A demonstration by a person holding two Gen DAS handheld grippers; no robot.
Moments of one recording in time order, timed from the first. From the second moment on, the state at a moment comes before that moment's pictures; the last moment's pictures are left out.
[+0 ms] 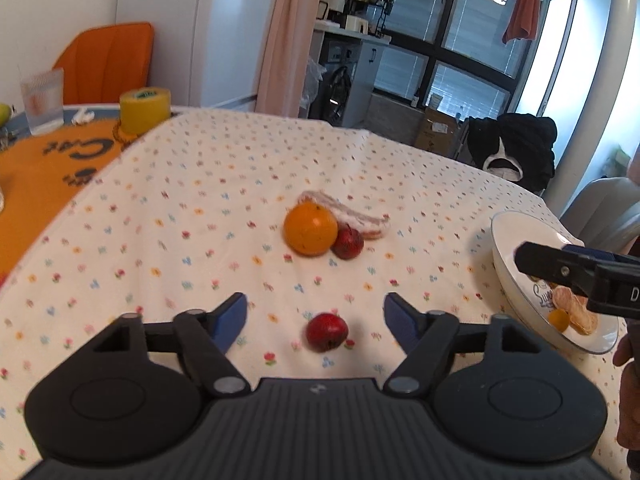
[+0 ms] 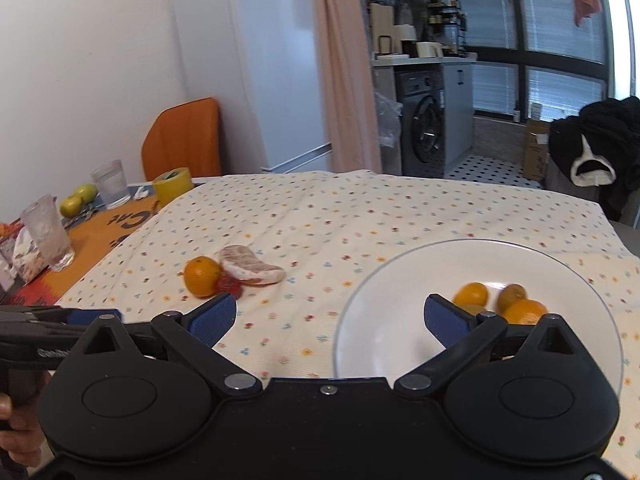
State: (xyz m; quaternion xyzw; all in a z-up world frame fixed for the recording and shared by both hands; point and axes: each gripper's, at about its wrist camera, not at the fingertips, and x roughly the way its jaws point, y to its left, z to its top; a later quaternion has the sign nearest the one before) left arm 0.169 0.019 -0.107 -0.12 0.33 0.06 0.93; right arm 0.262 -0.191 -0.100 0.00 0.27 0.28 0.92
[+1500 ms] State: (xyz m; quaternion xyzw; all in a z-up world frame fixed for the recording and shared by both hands) left arm 0.156 0.119 -0.108 -0.22 0.32 0.13 0.91; right arm 0.298 -0.037 -0.118 -0.07 0.31 0.39 0.86
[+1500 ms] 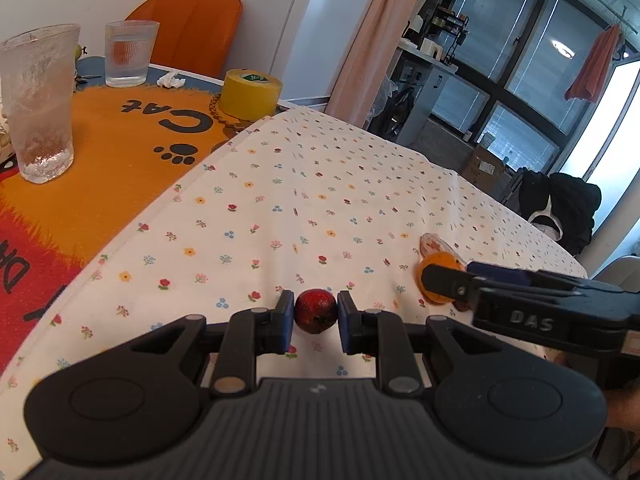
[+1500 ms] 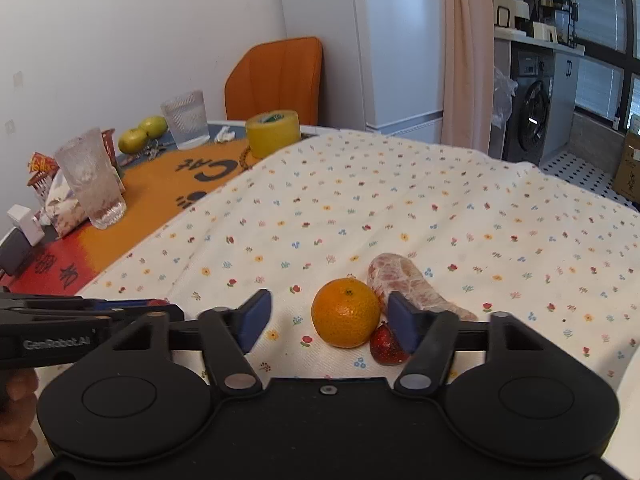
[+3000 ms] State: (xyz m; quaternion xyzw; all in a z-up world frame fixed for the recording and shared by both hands) left arm 0.172 0.012 -0.068 -0.16 0.29 0.03 0.94; right arm 0.267 -0.192 -0.084 -0.02 0.27 0.30 0.91
